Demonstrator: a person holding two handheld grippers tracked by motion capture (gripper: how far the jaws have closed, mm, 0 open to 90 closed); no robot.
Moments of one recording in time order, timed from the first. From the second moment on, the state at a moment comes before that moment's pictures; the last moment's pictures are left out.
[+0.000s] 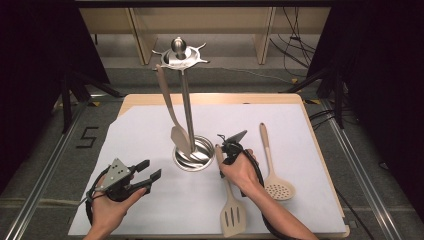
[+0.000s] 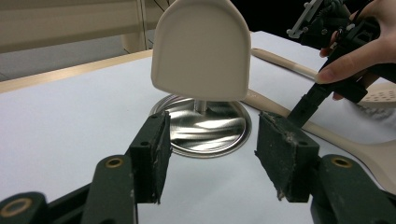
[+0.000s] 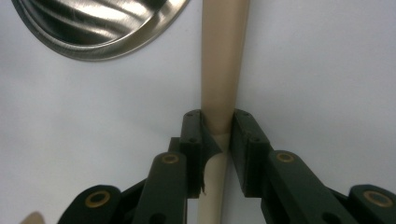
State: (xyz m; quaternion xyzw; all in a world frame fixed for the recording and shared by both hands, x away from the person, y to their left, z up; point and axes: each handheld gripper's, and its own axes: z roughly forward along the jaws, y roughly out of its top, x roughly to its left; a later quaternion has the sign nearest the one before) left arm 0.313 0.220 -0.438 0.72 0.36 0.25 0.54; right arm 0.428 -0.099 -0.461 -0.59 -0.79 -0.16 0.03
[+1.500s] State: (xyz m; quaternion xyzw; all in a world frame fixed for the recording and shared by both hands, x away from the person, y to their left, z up) left arm 0.311 0.218 -0.438 0.72 0.36 0.24 0.54; right arm 0.393 -0.113 -0.445 -0.50 -0.83 -0.26 0.00
